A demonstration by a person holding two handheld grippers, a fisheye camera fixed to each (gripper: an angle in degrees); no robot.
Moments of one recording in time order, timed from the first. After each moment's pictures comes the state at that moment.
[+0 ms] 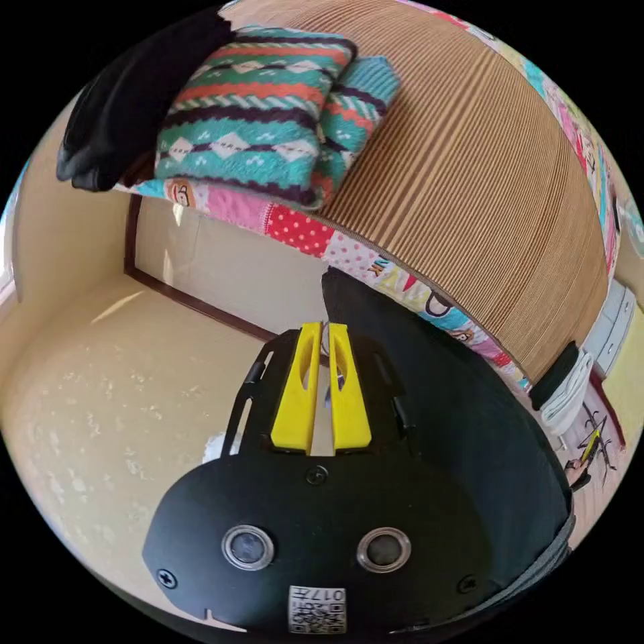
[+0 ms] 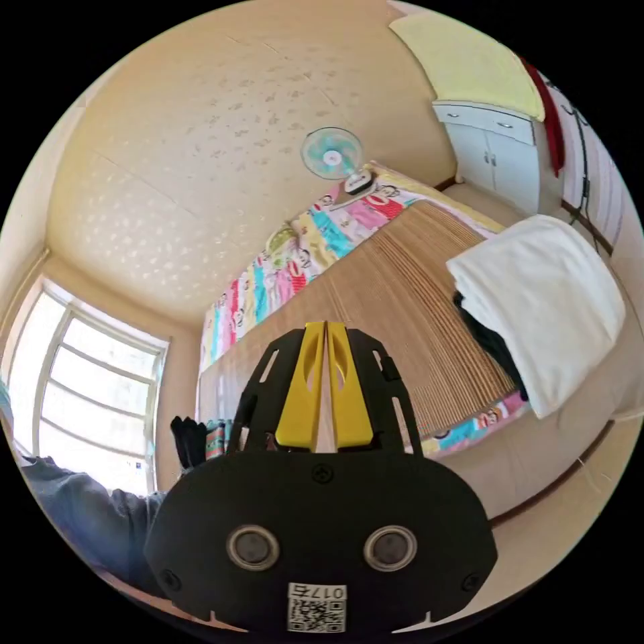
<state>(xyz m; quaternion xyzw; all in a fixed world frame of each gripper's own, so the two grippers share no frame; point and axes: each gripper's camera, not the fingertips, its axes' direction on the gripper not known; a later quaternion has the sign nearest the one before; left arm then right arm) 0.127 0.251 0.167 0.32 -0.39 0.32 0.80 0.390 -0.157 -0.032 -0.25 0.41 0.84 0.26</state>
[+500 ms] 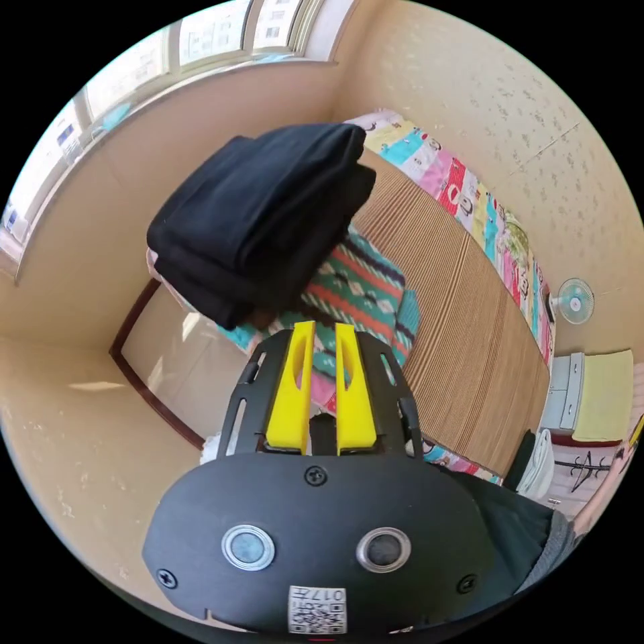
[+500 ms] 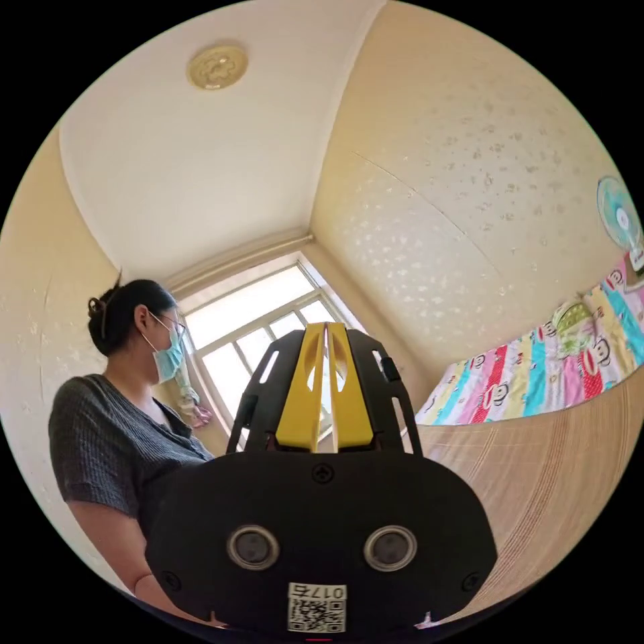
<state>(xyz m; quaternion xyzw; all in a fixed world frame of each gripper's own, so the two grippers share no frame) 0.049 0.308 0.055 0.56 -0.16 0.45 0.68 0.476 -0.198 0.225 0.16 0.25 0.74 0.61</state>
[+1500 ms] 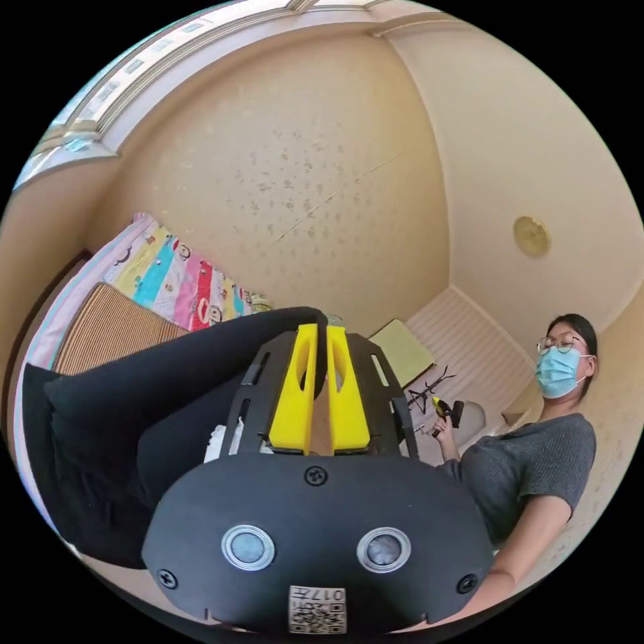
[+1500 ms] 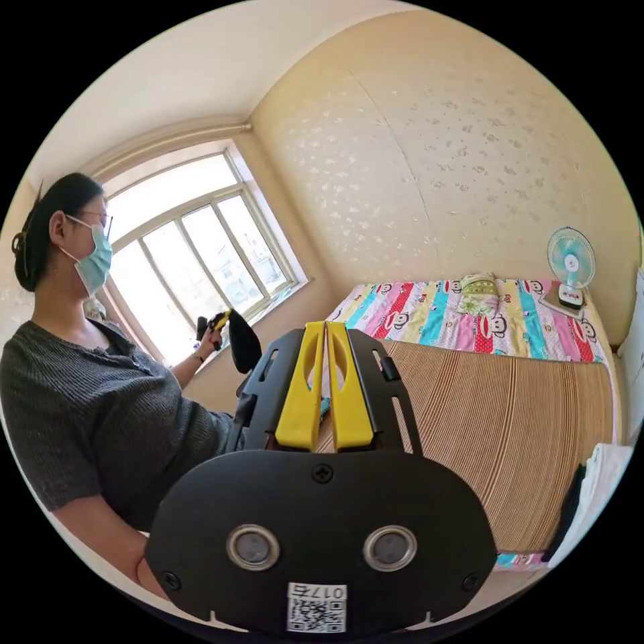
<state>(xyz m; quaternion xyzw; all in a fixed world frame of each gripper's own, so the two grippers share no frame) -0.062 0.405 -0.051 0.28 0.18 0.83 0.45 0.417 -0.194 0.269 -0.22 0.23 0.72 0.61</state>
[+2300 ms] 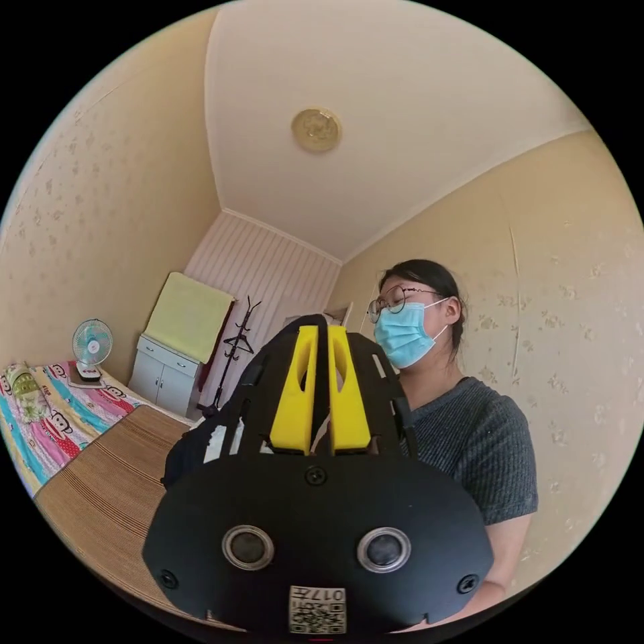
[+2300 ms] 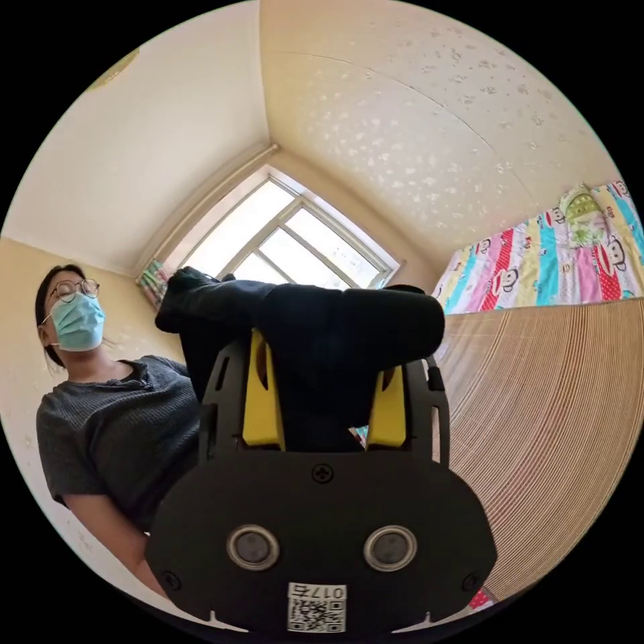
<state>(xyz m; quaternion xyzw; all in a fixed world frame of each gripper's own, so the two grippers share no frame) -0.150 0.590 0.281 -0.15 0.17 0.96 0.18 0.330 0.062 0.285 0.06 0.07 0.81 0.59</state>
